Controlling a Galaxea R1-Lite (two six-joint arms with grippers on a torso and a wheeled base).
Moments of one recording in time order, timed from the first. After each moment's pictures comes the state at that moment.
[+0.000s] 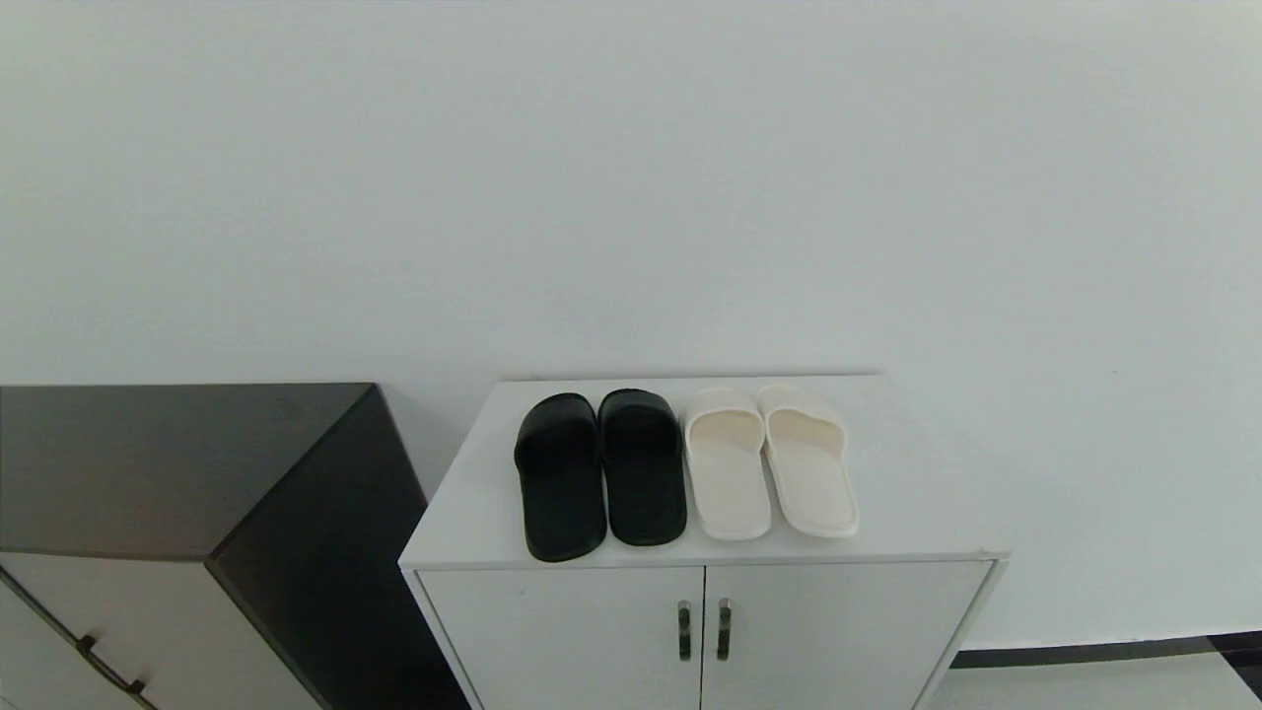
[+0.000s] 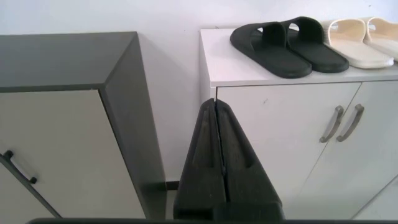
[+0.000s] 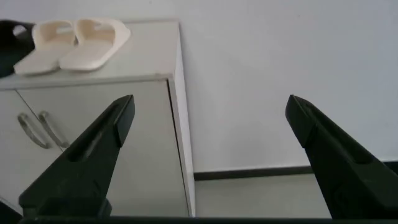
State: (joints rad) left arm 0.00 0.00 0.00 0.00 0.00 0.01; right arm 0.00 0.00 -0.01 -0.01 -0.03 0.00
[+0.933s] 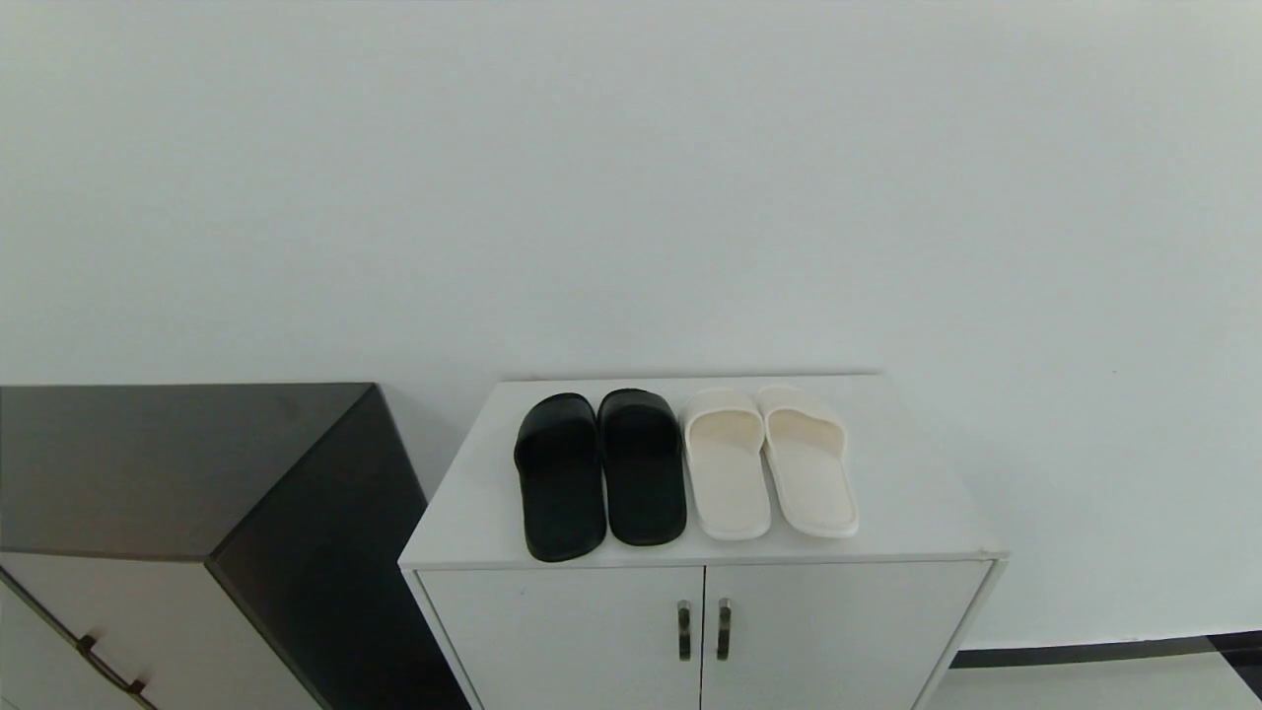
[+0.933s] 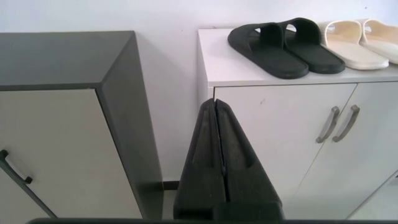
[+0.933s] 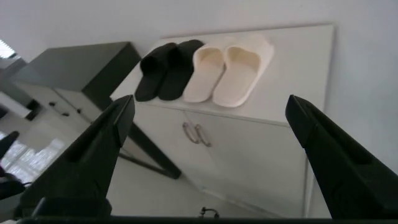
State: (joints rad) left arm 0.00 0.00 0.00 0.00 -0.01 0.00; right arm 0.42 0.76 -0.60 0.01 0.10 0.30
